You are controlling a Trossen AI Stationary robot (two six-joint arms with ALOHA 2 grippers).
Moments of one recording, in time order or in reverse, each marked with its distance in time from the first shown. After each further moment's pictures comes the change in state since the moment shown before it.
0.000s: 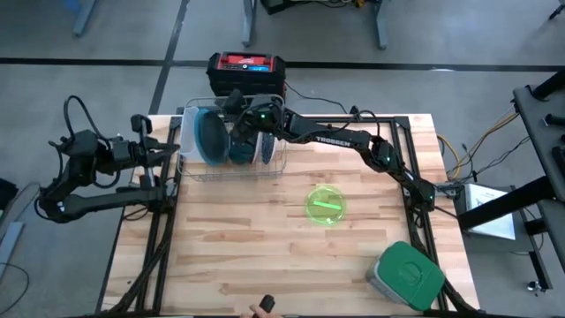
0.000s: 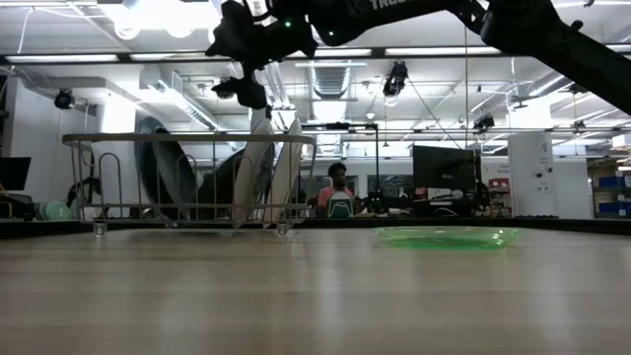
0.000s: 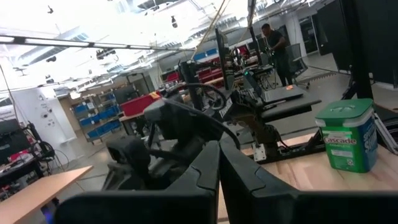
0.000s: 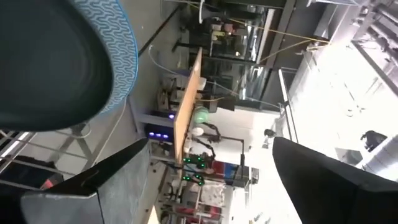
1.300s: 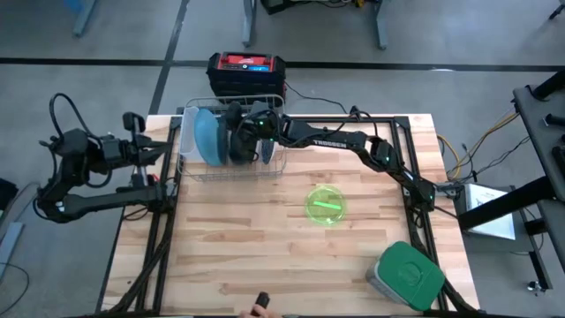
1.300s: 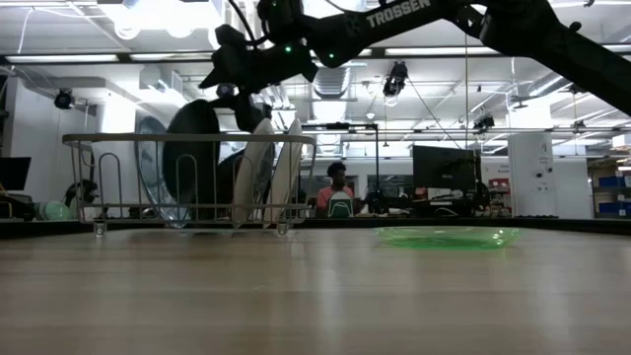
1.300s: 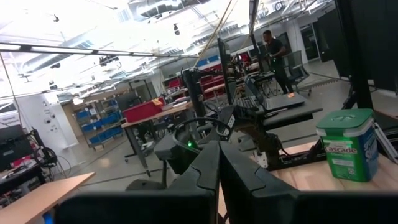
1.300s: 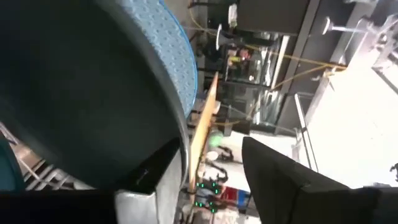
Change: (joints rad) left arm 0.000 0.000 0.056 -0.026 0.001 -0.004; right arm -0.010 0.006 -0.122 0.059 -0.113 0.005
